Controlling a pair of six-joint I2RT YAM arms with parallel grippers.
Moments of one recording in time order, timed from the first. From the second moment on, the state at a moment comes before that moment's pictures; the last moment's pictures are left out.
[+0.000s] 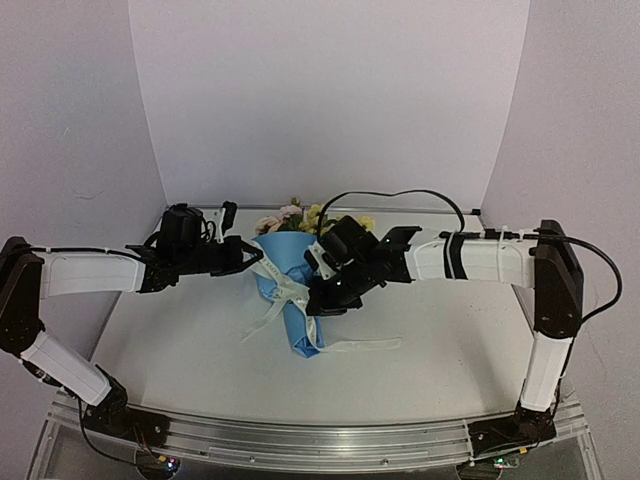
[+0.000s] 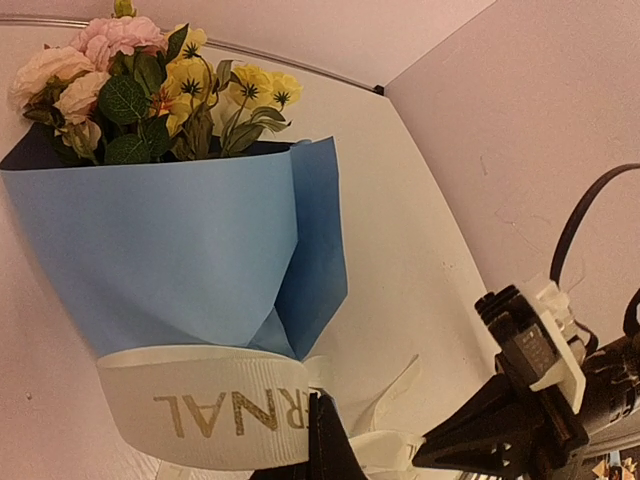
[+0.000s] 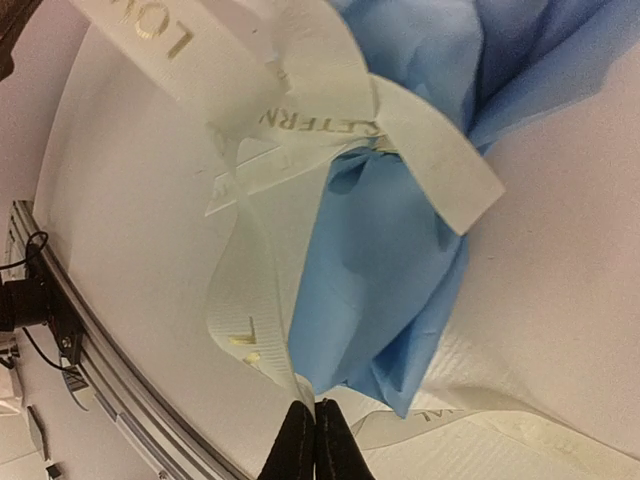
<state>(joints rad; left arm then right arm) -0.56 1.44 0.80 0.22 0.36 -0.60 0.97 1.91 1.48 -0.53 -0.19 0.60</state>
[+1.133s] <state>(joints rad) -0.56 1.42 0.77 0.24 0.56 -0.60 0.94 2.23 1.85 -0.65 0.08 0.67</state>
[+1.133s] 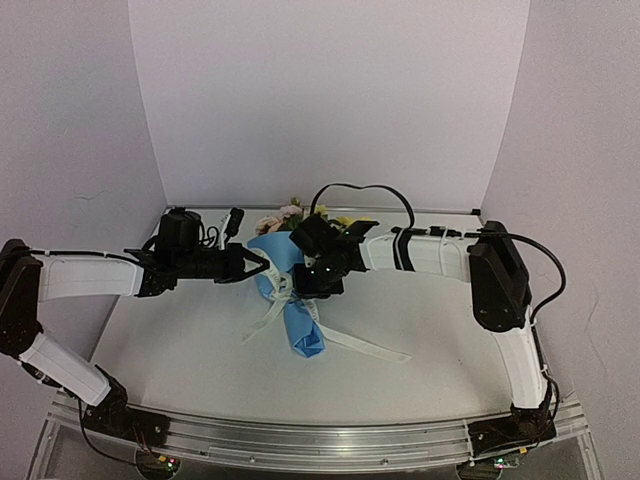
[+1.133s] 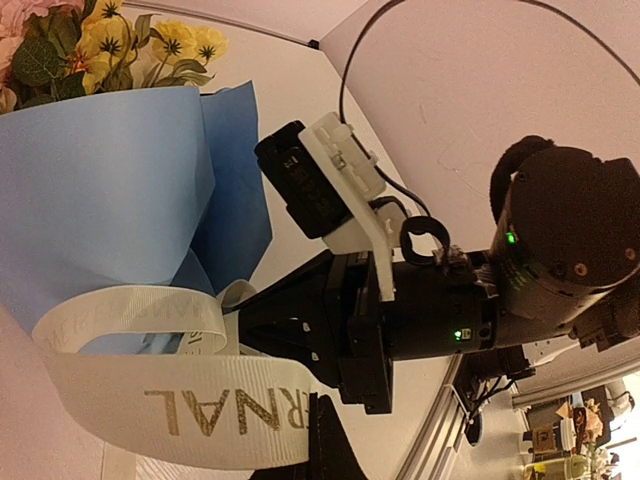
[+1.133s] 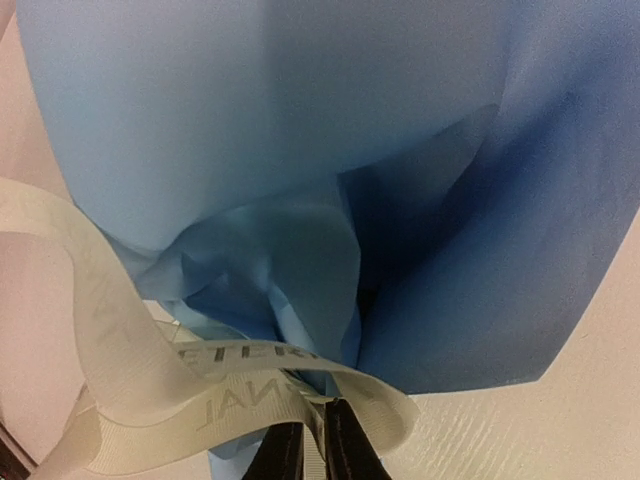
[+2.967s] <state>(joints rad) -0.58 1.40 0.76 0.22 0.58 -0.58 0.85 2.25 1.89 -0.59 -0.16 0.32</state>
